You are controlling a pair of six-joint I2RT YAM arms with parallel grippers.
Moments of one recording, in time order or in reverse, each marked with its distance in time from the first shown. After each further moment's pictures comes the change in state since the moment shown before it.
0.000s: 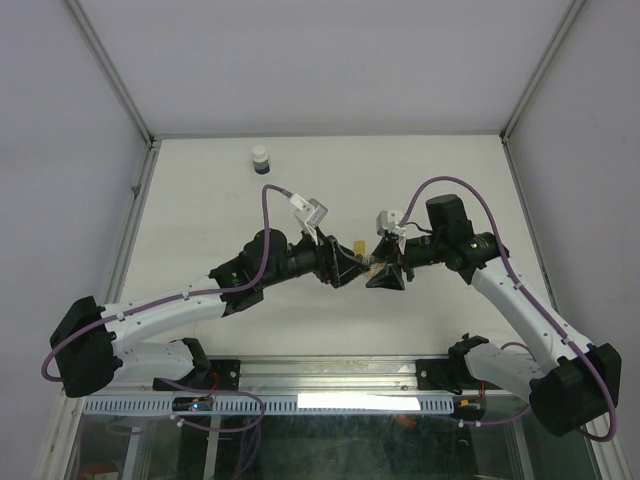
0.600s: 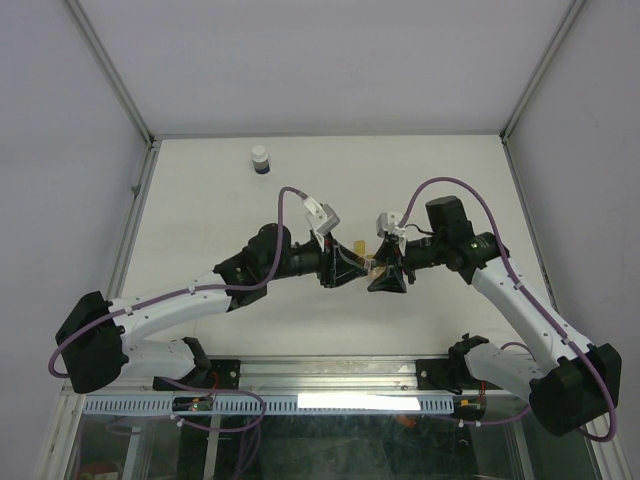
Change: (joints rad) left arm 0.010 0.045 0.021 -0.011 0.123 0.106; right arm -0.001 0.000 0.000 -0.031 0.003 0.000
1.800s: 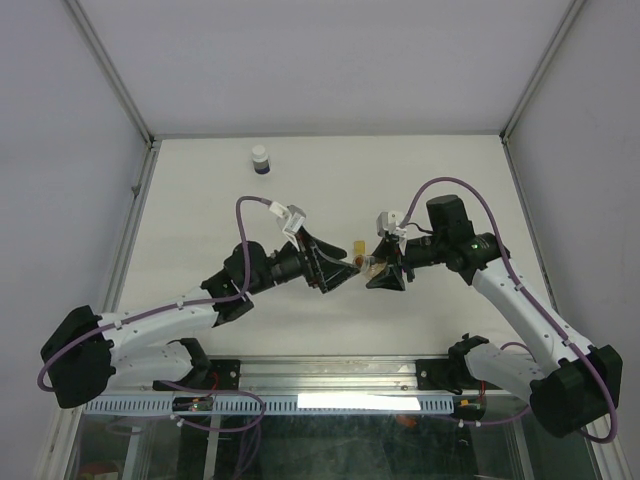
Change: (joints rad) left arm 0.051 -0.121 -0.222 0.315 -0.039 -0.146; right arm 0.002 -0.007 0.000 0.024 -0.005 -0.010
